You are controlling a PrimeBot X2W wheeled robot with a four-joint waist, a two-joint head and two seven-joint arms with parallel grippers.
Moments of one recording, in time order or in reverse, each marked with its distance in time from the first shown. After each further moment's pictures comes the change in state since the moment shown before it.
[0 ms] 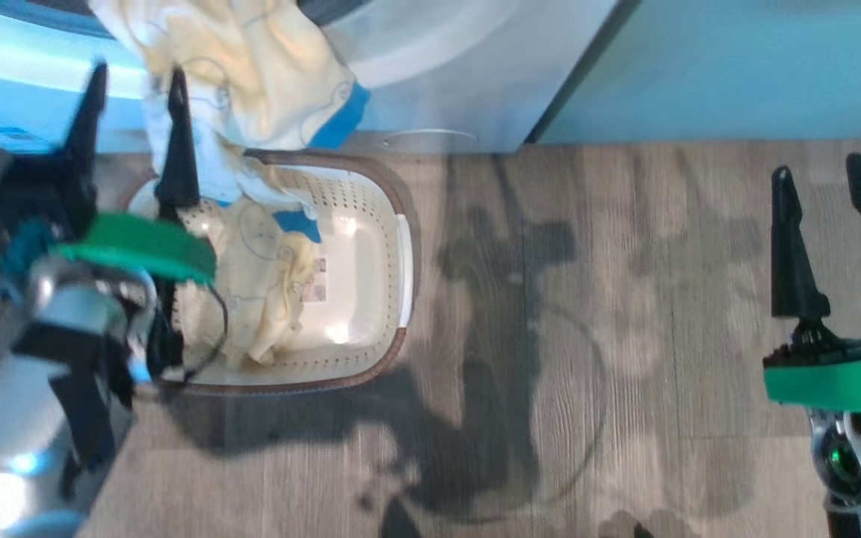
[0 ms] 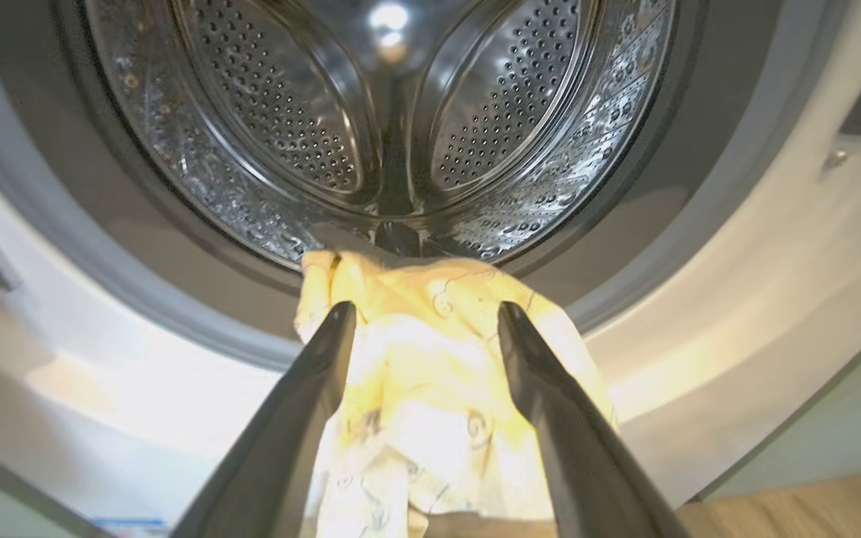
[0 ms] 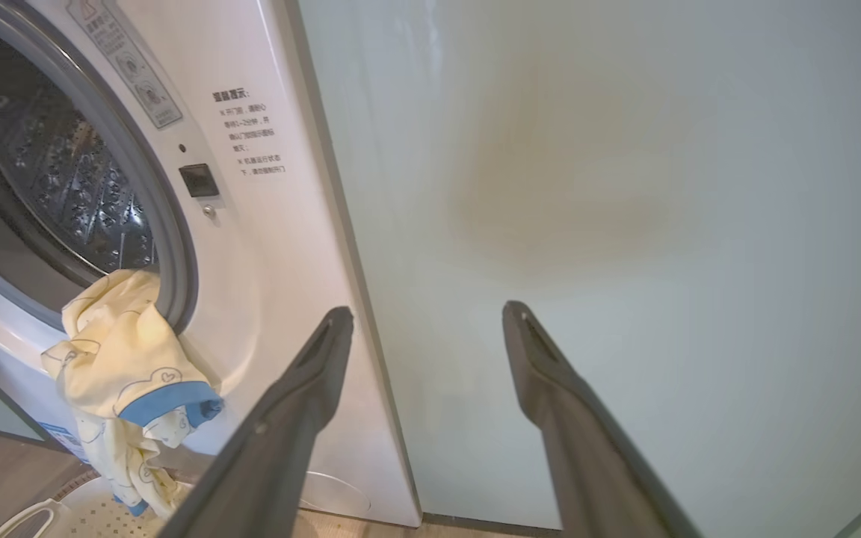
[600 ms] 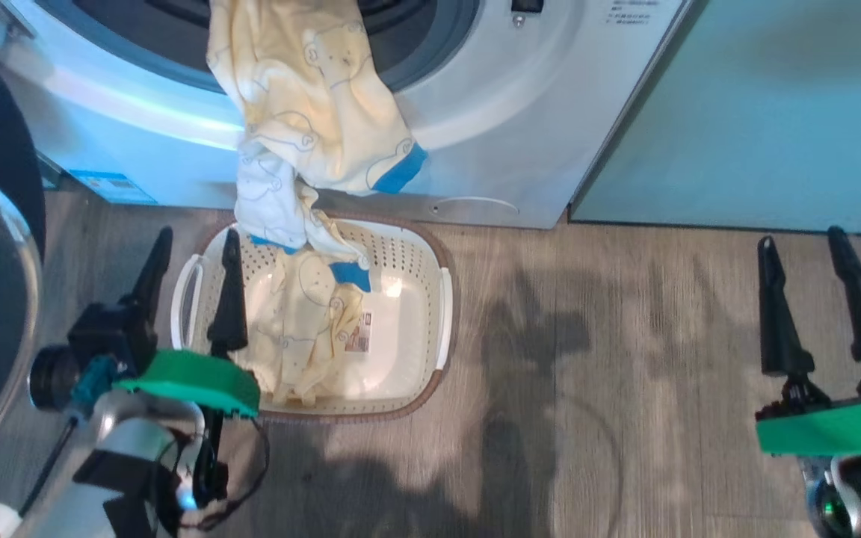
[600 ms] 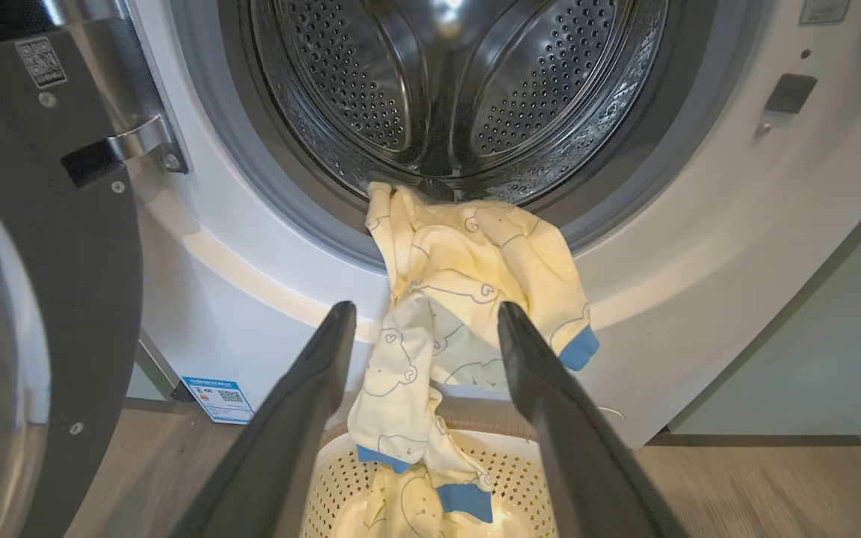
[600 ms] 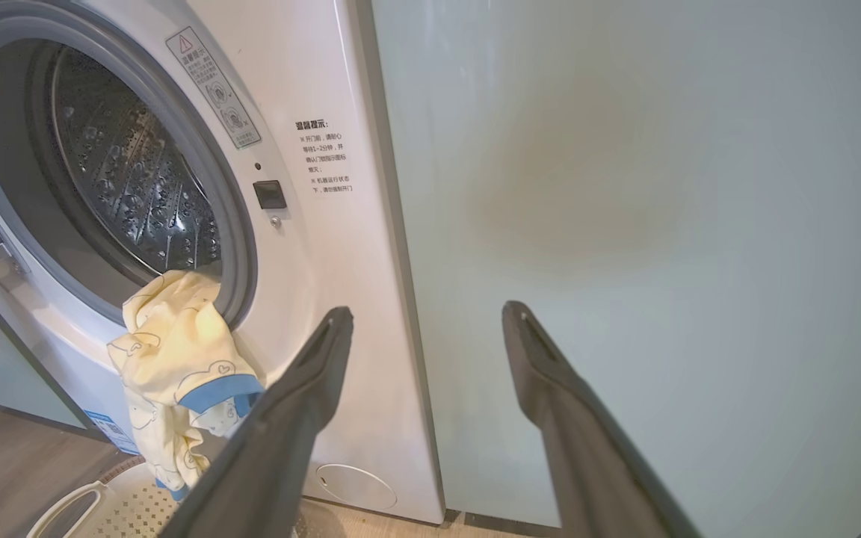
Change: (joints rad) left arm 0.319 -0.099 0.022 -0.083 0.022 0.028 -0.007; right arm 0.109 0.000 -0.022 0.039 -0.043 0.000 0.000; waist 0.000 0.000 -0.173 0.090
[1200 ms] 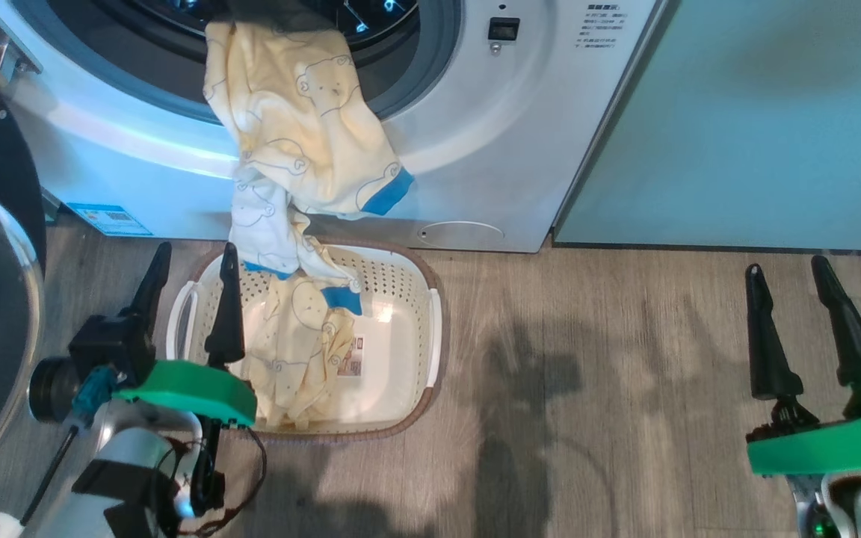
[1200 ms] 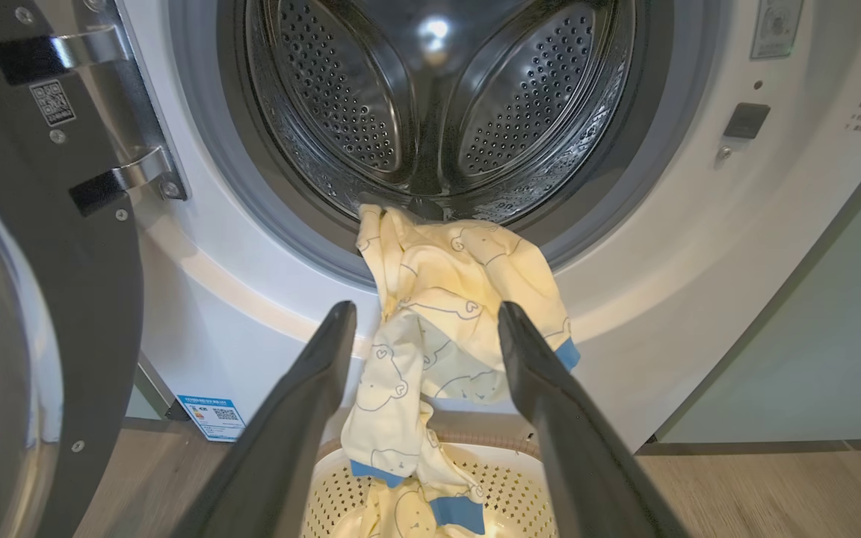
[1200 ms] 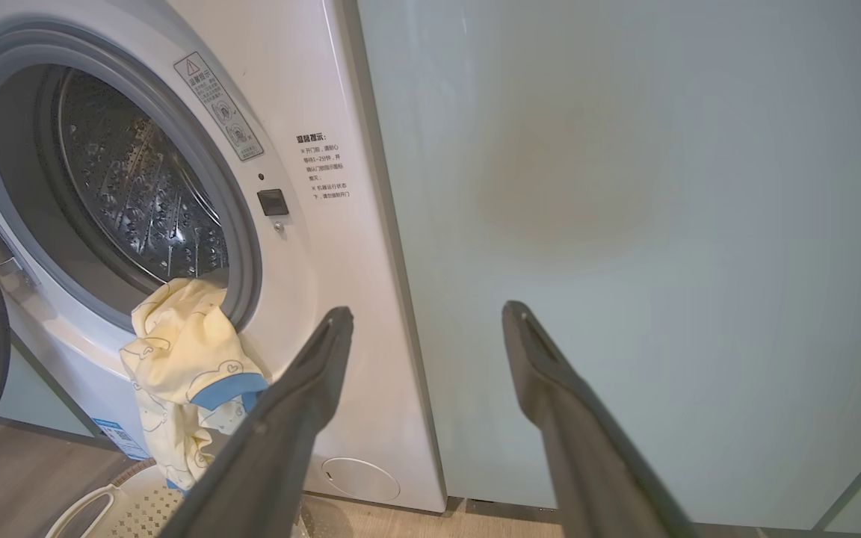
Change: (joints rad) left arm 0.039 -0.030 0.040 0.024 0.035 -0.035 0.000; right arm 0.051 0.000 0.016 0.015 0.028 0.000 0.000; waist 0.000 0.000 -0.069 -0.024
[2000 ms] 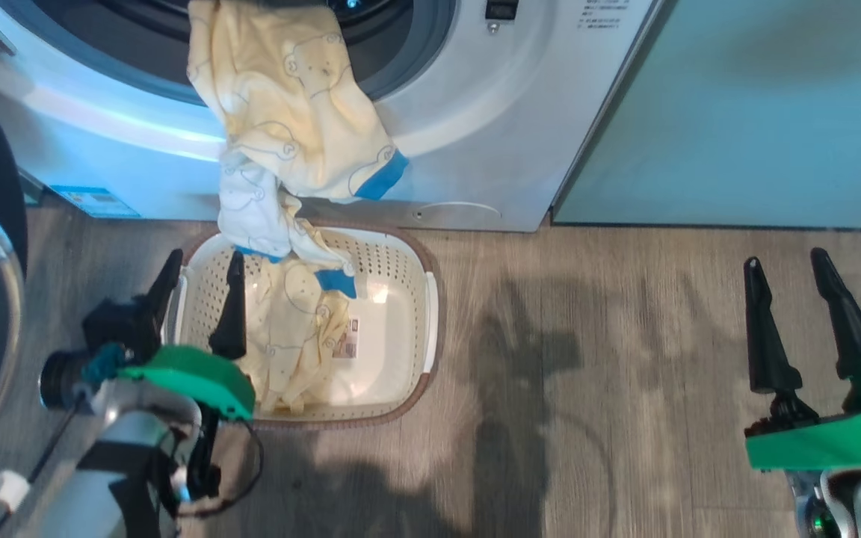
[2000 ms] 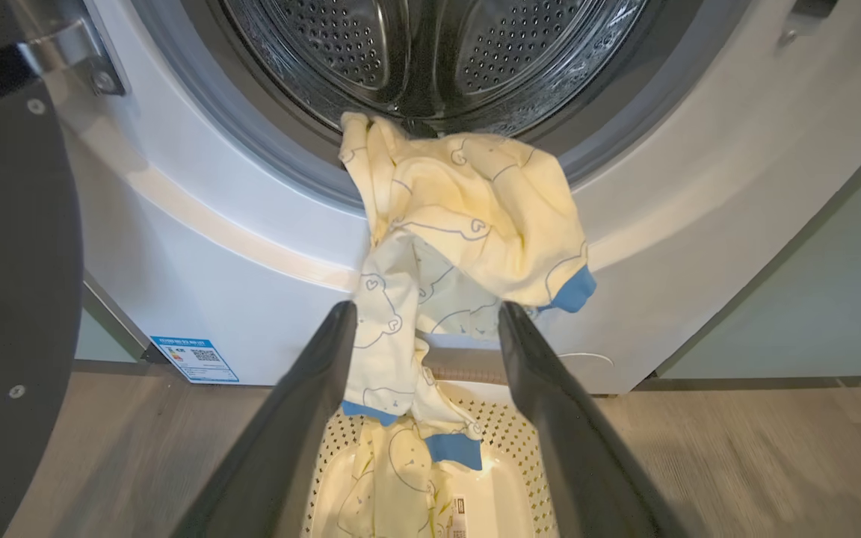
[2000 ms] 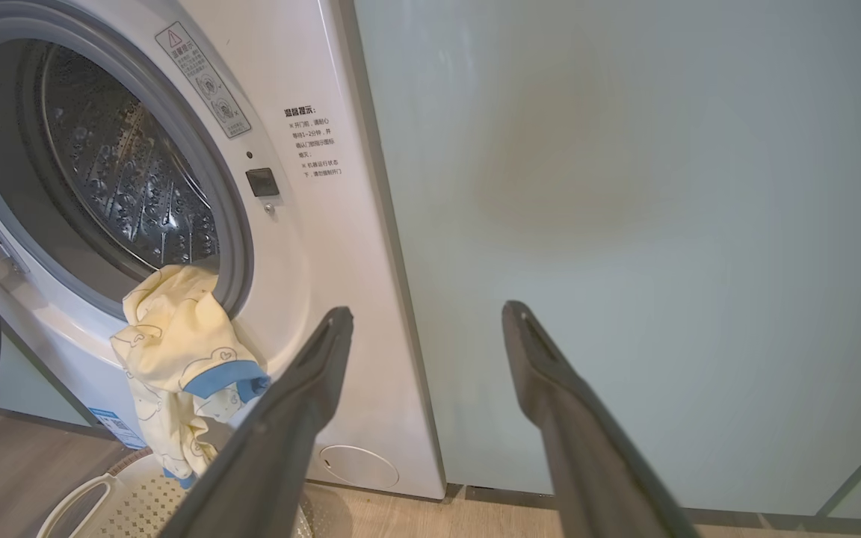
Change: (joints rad) left arm -0.059 -0.013 -0.012 0.149 -0.024 -0.083 0.021; right arm -0.007 0.000 0.007 -0.011 0.001 0.000 0.000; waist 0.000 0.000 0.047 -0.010
